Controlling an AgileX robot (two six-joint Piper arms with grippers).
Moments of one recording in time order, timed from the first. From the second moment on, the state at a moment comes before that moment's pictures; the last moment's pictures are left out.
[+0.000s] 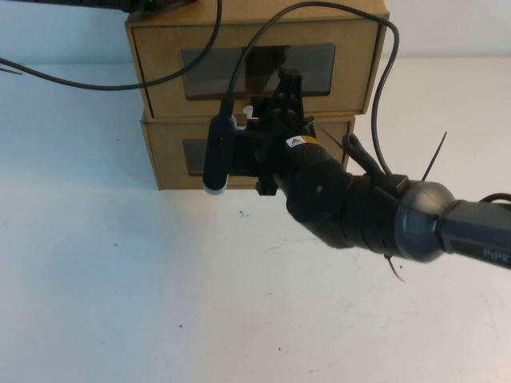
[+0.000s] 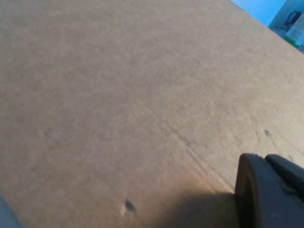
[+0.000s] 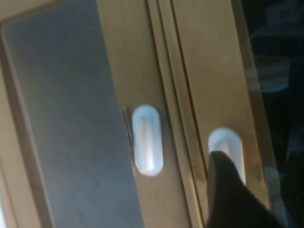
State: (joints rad) right arm 0.81 1.96 -1.38 1.10 -0.52 -2.14; left arm -0.10 2.07 -2.12 -1.03 1.04 0.79
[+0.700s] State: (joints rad) right arm 0.75 1.99 -1.39 1.08 -0.44 -2.14; left arm -0.09 2.08 -2.12 -1.06 1.05 0.79
